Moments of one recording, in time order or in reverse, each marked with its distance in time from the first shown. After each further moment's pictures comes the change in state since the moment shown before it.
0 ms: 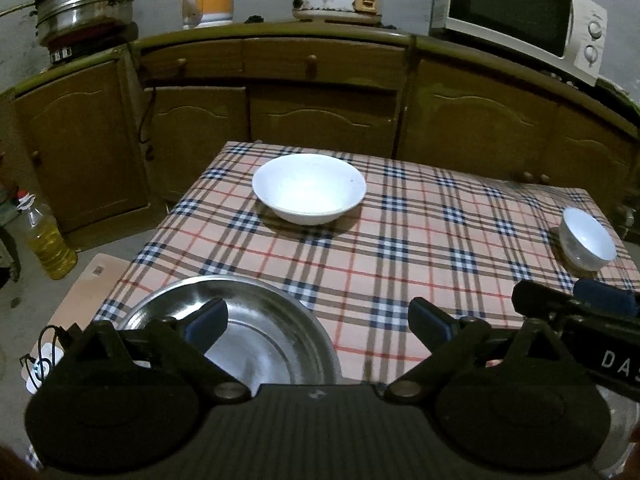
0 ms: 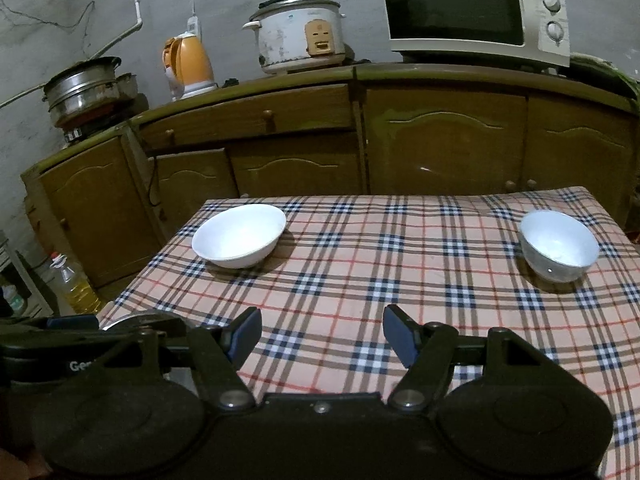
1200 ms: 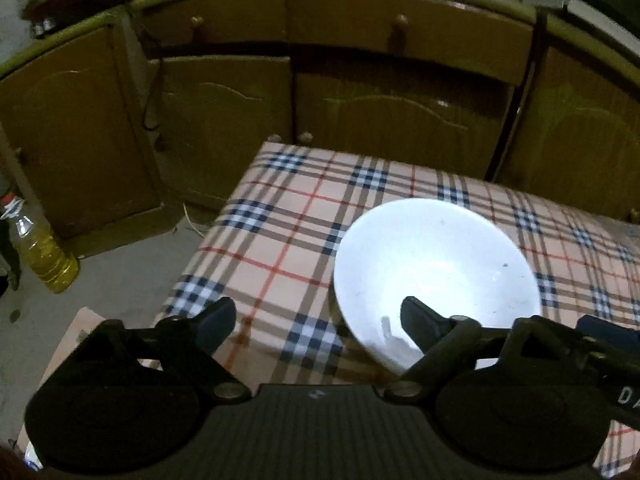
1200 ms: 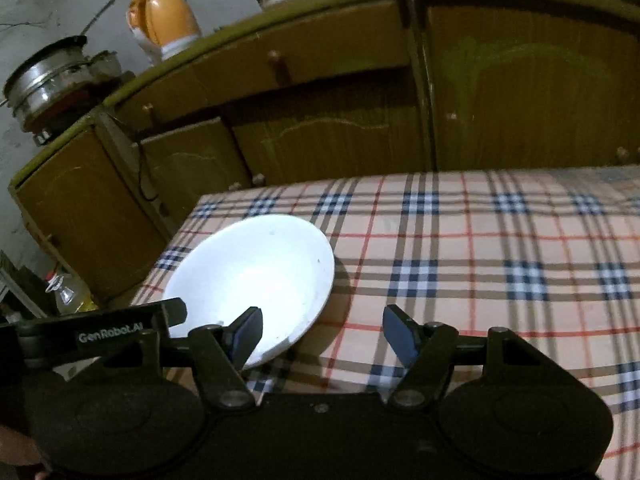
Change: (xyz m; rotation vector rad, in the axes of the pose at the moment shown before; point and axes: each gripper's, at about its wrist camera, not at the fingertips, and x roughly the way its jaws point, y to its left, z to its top) left arm 0.184 0.075 0.100 -0.035 0.102 0.088; right arm 0.233 0.037 0.069 0.092 0.154 0.099
